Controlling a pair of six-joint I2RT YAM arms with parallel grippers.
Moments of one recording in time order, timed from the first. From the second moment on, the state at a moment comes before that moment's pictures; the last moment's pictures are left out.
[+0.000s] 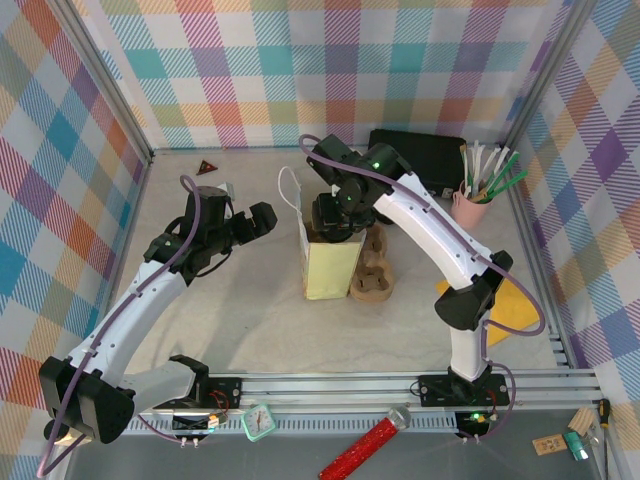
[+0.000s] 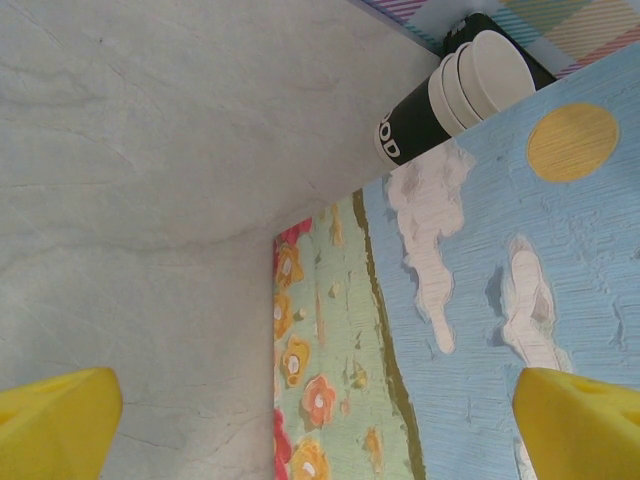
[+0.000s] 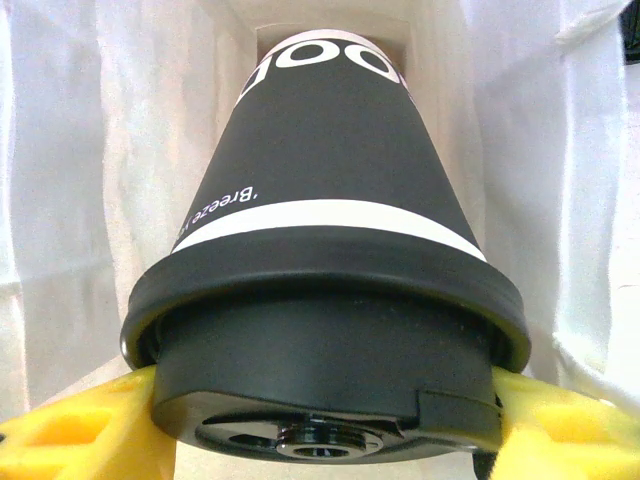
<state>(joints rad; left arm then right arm) -0.37 1.12 1.06 -0.60 0.05 -0.69 0.82 1.92 2.28 -1.57 0.10 0.65</state>
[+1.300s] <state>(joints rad) -0.38 1.36 1.51 -0.45 0.31 -0.66 0.82 1.79 2.29 -1.49 0.10 0.59</state>
